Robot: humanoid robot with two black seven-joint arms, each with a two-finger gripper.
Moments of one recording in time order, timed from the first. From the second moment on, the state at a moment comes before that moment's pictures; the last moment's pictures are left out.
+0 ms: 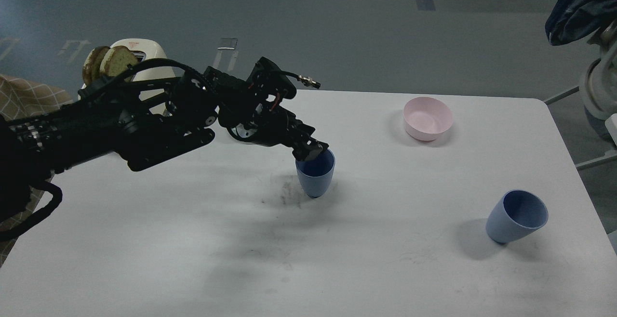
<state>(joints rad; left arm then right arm) -1.19 0.39 -0.22 -1.07 1.73 -0.49 -0.33 0.62 -0.87 1.12 0.63 -0.12 0.49 0.43</state>
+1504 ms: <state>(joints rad) -0.81 0.50 -1.06 -0.67 0.23 -0.45 -0.33 0.20 -1.24 1.13 1.53 -1.74 0.49 0.43</state>
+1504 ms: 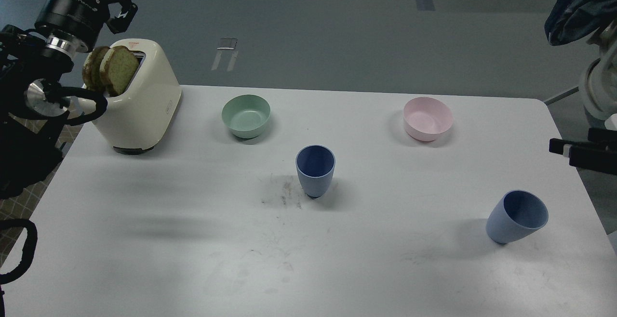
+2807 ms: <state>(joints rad) -0.81 0.47 -1.04 -0.67 0.23 -0.43 -0.33 0.23 -1.11 0.94 1.51 -1.74 0.49 0.26</state>
